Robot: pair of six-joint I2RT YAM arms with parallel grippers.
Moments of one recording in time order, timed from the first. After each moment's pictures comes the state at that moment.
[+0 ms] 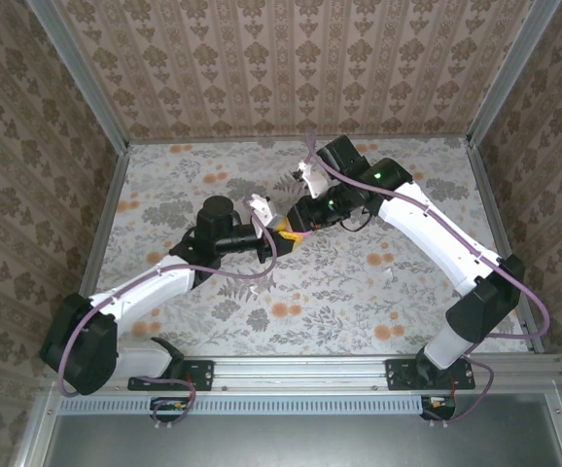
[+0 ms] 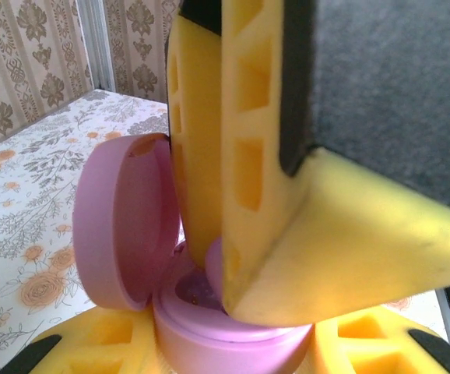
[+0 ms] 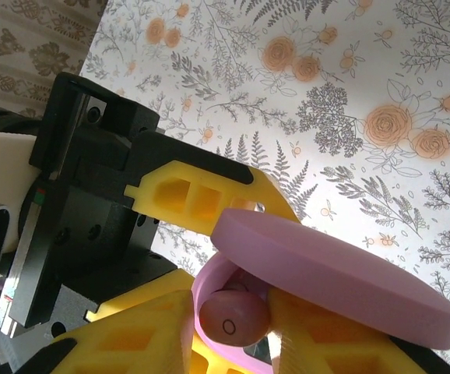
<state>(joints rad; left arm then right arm) -0.66 1.28 0.75 0.27 0.70 0.08 0.60 1.62 1.69 -1.06 -0.46 0.27</state>
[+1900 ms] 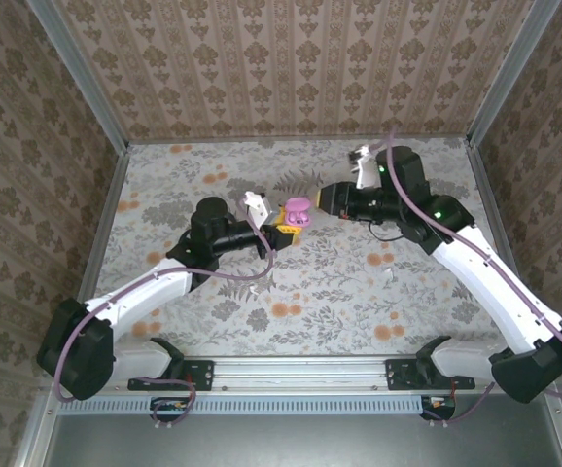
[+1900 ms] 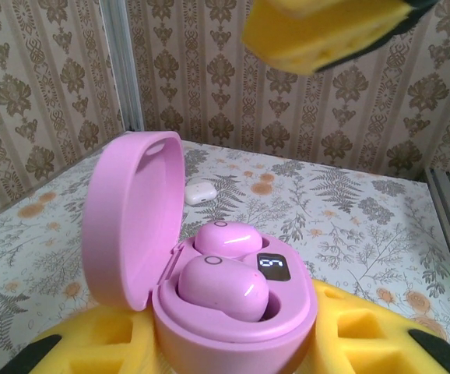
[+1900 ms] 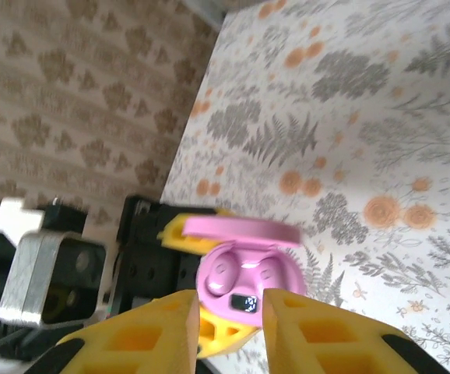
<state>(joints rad) -0.66 1.24 0.73 0.37 0.65 0.08 0.48 1.22 1.33 -0.62 -0.38 0.66</state>
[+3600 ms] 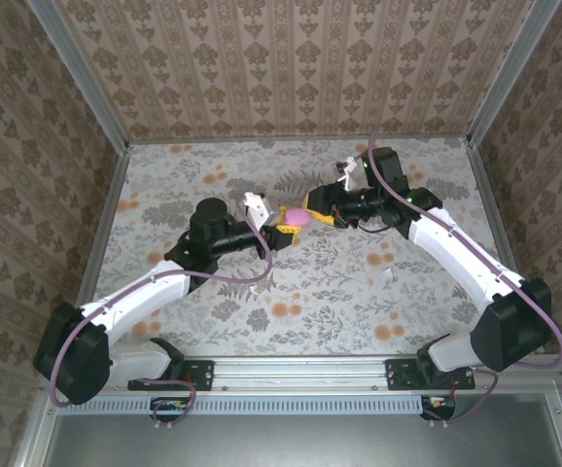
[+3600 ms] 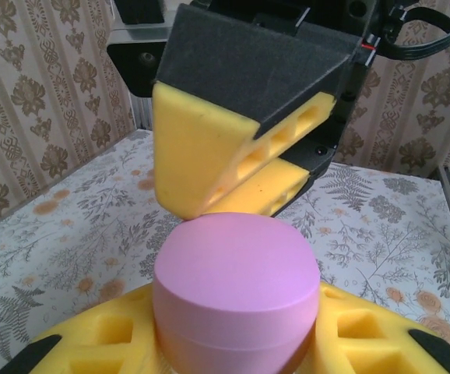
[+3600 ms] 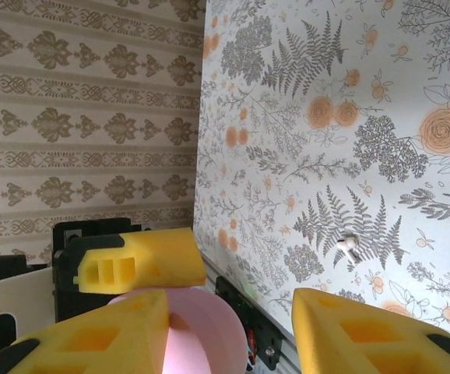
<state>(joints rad) -0.68 1.21 0.74 0.33 0.60 0.09 0.41 1.40 1.23 -0.48 -0.71 0.84</state>
